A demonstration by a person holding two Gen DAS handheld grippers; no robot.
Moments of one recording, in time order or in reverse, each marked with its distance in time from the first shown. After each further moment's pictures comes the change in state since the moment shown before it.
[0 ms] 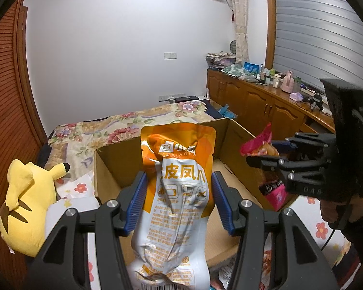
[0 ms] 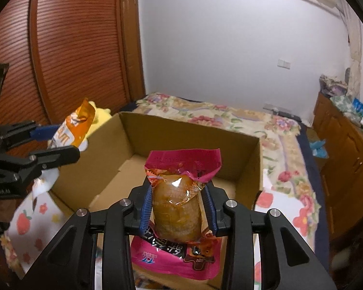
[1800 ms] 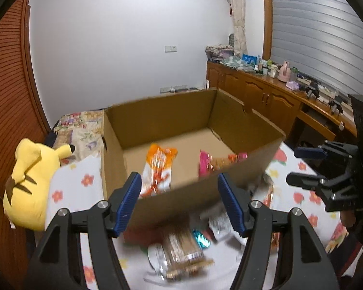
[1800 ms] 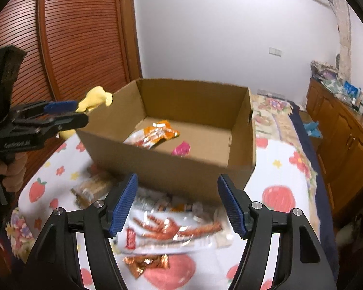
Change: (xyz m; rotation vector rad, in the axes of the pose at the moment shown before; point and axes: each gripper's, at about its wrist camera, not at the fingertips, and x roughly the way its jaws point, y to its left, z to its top) left arm -0.058 -0.018 -0.079 0.007 0.038 0.011; right arm -0.074 0.040 -0.090 0.072 0.045 -0.018
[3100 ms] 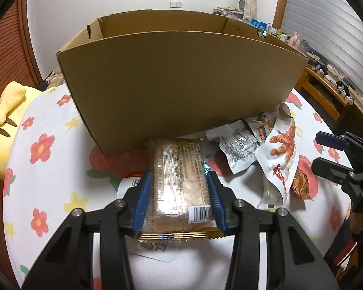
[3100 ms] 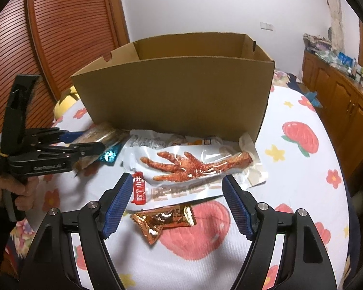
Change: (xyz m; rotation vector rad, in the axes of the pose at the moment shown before) left arm 0.053 0.003 -0.090 -0.088 0.236 -0.028; right arm 0.024 0.015 -0.079 0.098 0.085 -0.015
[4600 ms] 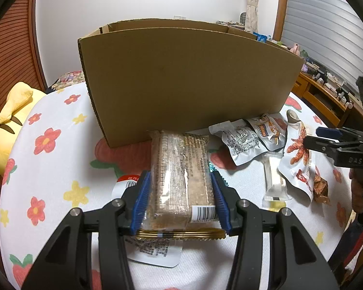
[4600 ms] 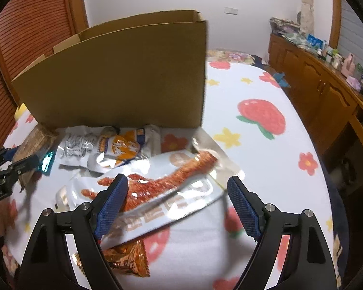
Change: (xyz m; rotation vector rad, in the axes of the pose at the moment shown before) left arm -0.004 -0.002 -0.021 -0.007 -0.099 0.023; right arm 0.018 -0.047 -0.007 0.110 0.073 -0.208
